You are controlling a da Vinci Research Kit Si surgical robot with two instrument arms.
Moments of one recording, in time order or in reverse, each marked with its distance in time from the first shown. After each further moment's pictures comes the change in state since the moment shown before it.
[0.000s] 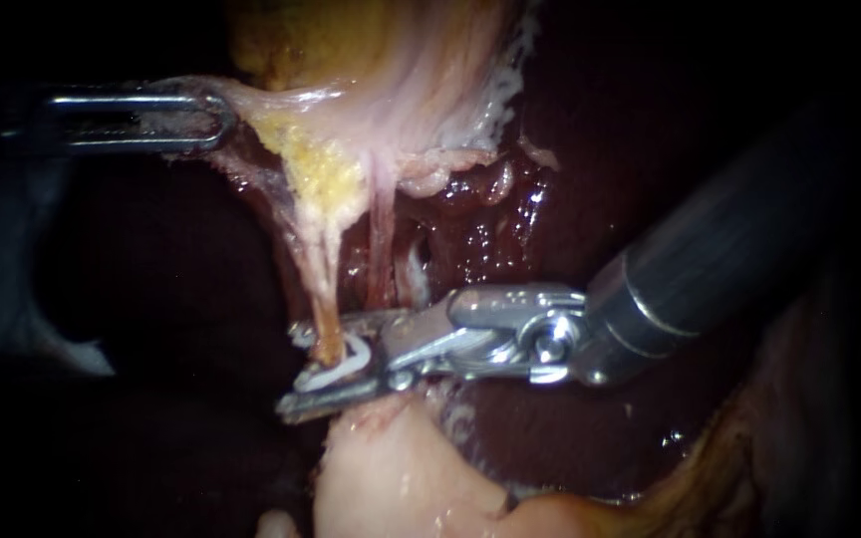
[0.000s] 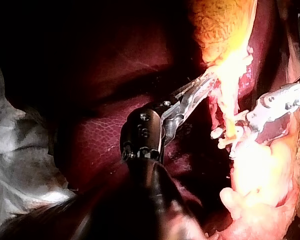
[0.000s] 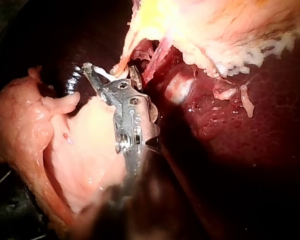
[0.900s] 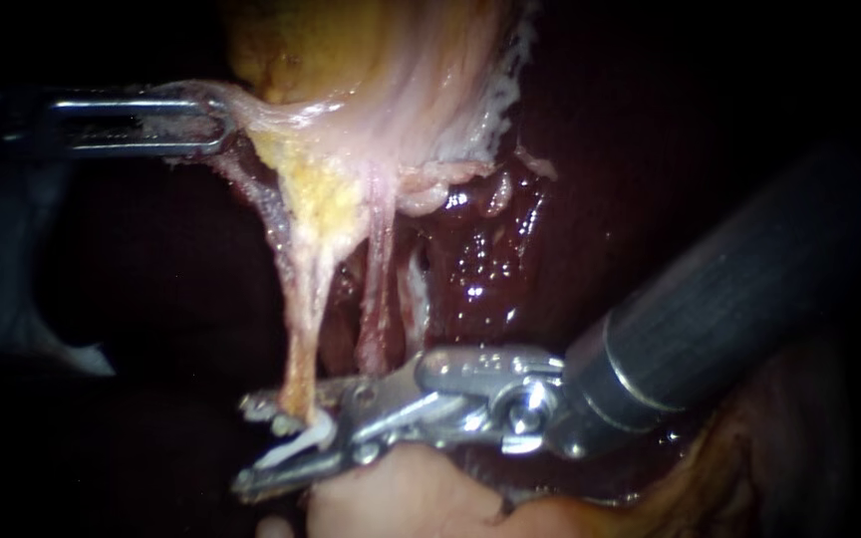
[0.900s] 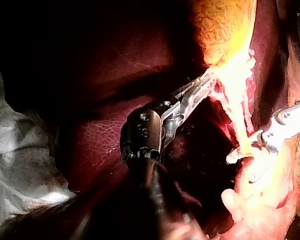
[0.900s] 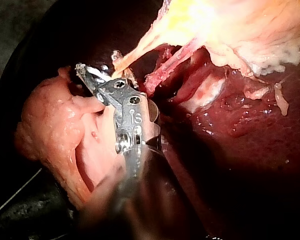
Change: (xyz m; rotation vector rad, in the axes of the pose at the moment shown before) right arm 0.003 -0.007 0.002 0.177 0.069 -0.047; left arm 0.000 0.000 0.000 -0.003 -0.002 0.001
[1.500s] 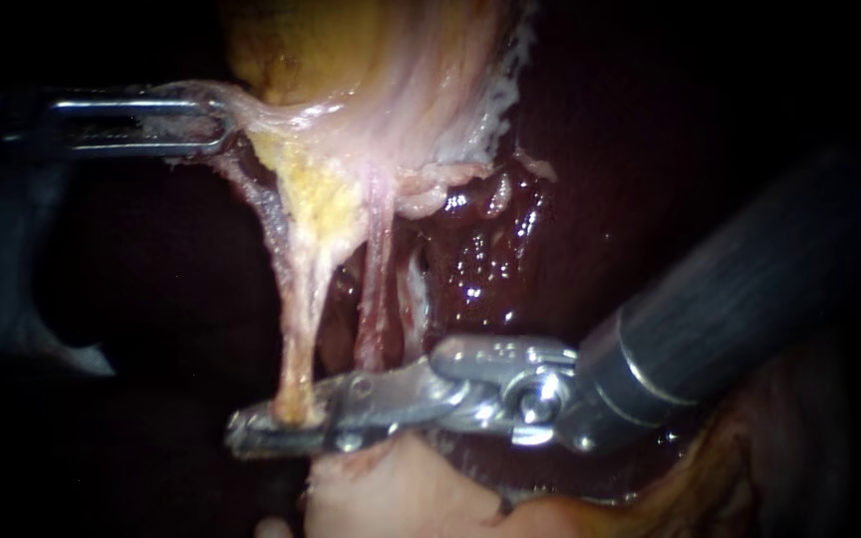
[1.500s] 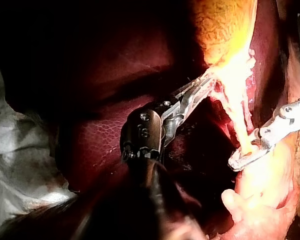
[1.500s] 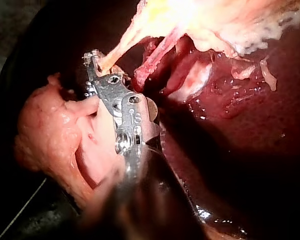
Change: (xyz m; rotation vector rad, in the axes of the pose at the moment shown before) right arm -0.001 0.001 -0.002 -0.026 0.021 0.115; left arm 0.000 0.000 0.000 0.000 0.000 0.000
